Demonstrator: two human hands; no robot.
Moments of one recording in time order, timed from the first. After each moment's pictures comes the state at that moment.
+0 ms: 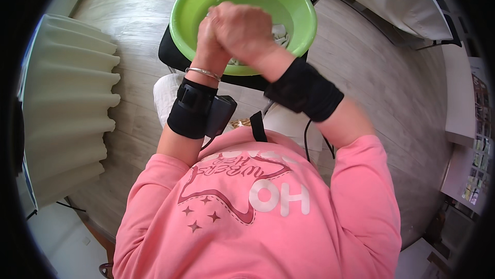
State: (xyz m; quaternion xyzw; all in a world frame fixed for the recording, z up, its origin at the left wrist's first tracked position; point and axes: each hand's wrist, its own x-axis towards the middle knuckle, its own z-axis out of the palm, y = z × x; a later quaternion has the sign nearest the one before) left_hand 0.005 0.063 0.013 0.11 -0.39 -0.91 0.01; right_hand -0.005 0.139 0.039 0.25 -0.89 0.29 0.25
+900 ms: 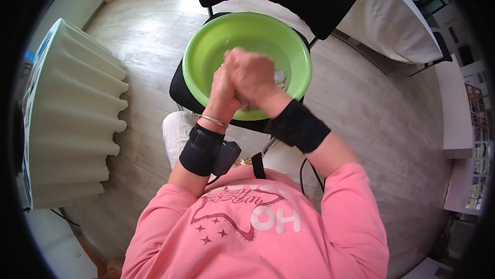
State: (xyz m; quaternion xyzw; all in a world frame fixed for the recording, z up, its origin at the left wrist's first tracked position) left_hand 0.009 0.062 0.011 0.15 -0.40 -0.90 -0.03; right_hand -0.014 0.140 0.046 0.25 -0.88 0.34 0.23
